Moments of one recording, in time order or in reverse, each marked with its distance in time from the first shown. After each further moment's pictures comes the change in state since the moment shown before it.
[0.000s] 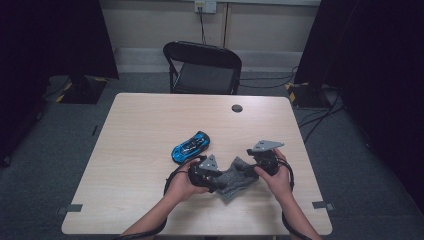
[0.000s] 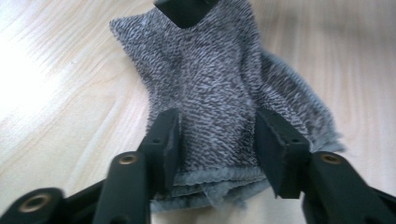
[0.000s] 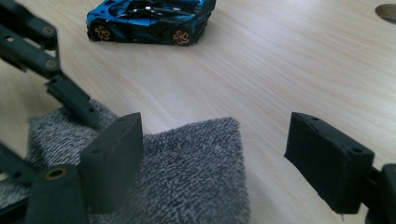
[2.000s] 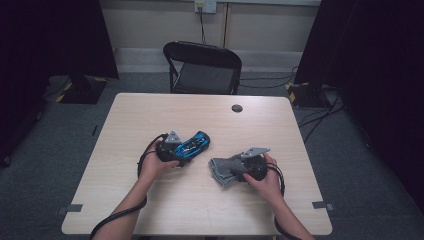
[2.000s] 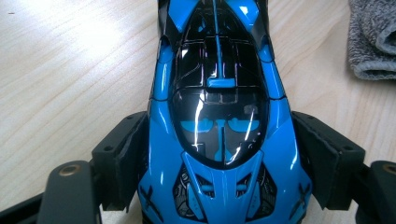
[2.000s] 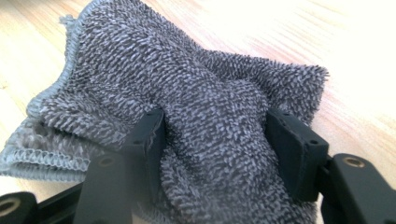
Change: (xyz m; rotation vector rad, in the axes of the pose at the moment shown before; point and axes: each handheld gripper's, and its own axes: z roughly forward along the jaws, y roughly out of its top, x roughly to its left) left arm 0.103 -0.063 -0.052 -0.010 0.308 -0.205; right arm 0.024 -0.011 0.021 0.165 -0.102 0.036
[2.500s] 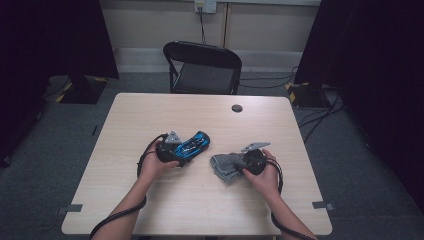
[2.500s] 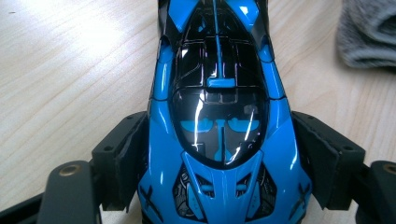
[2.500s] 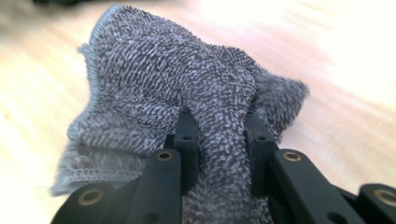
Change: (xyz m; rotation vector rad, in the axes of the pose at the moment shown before) left arm 0.000 0.000 0.000 0.001 0.003 0.006; right arm -0.007 0.018 -0.003 0.043 -0.006 0.096
